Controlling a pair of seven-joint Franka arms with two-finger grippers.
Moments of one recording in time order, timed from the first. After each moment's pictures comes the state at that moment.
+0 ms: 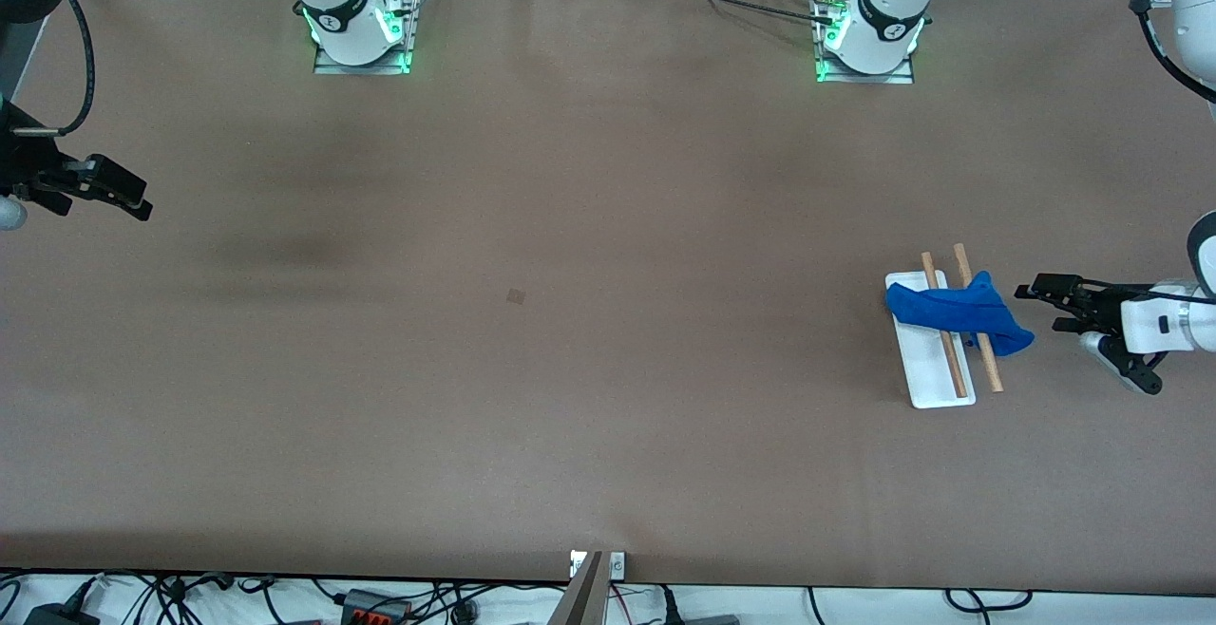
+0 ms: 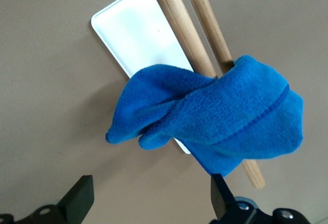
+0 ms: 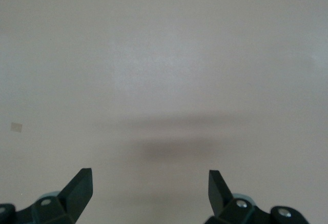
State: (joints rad) left arm 0.33 0.66 -0.01 -1.41 -0.19 1.68 0.90; right arm -0.03 0.01 -0.03 -1.72 -0.02 1.79 -0.01
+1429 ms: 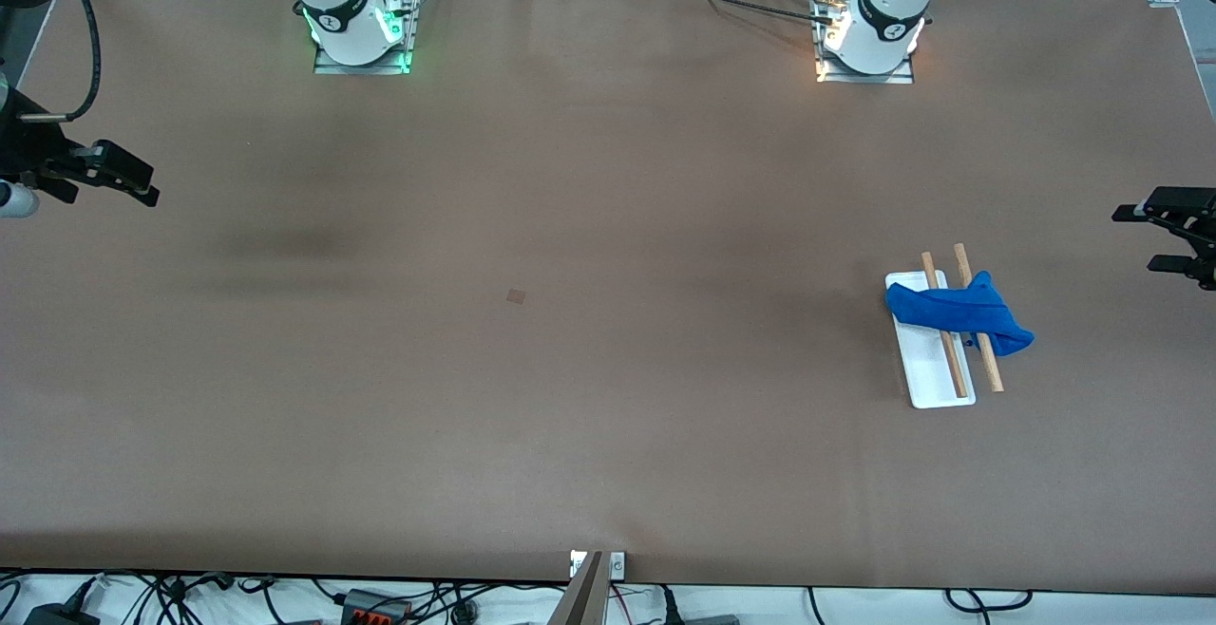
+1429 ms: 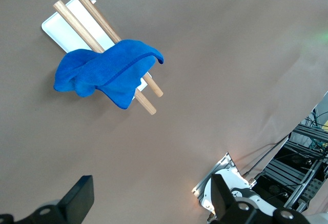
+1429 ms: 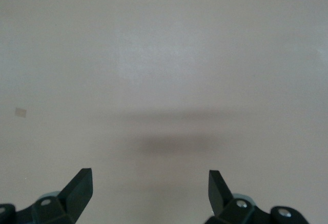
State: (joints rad) left arm 0.33 0.64 -0.02 -0.91 -0.19 1.05 0.89; right arm -0.03 -0.01 -0.01 -1.71 -0.02 1.73 -0.02
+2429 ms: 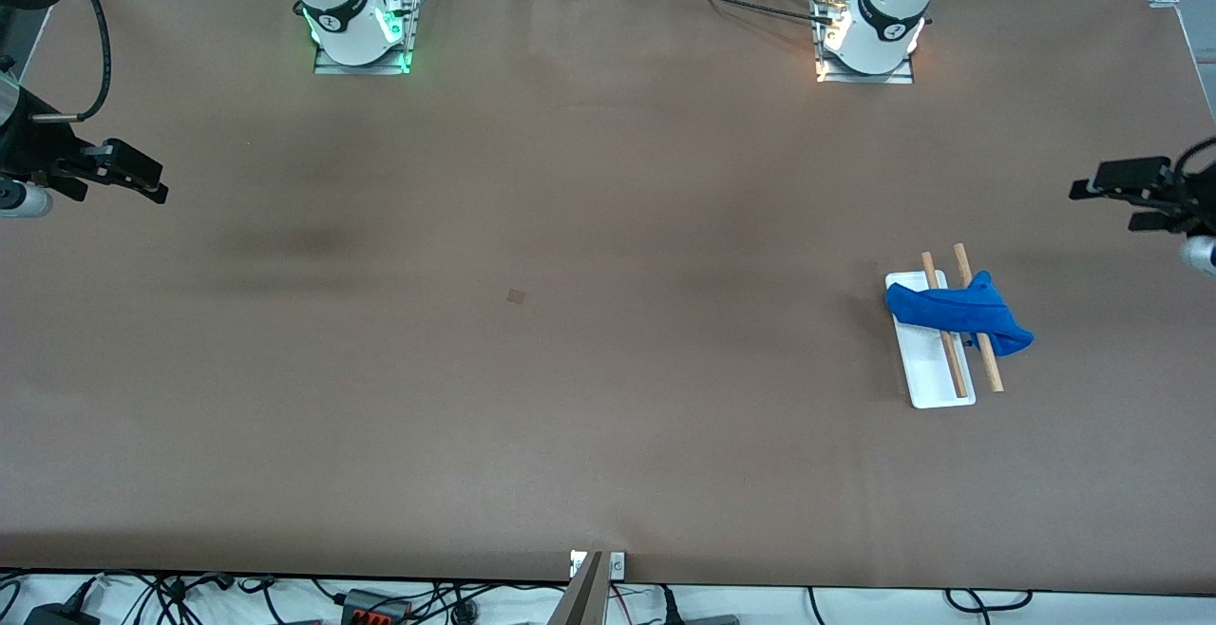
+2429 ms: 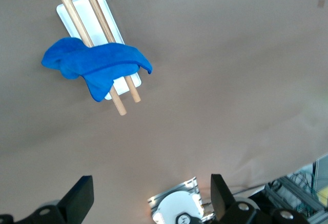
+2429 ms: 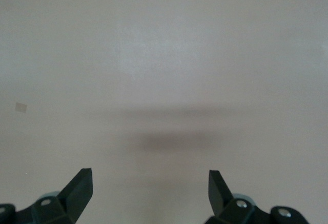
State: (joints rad) left arm 0.18 0.33 -0.02 -1.21 -0.18 1.19 0.39; right arm -0.03 -0.01 -0.01 -1.72 -0.02 1.72 -0.02
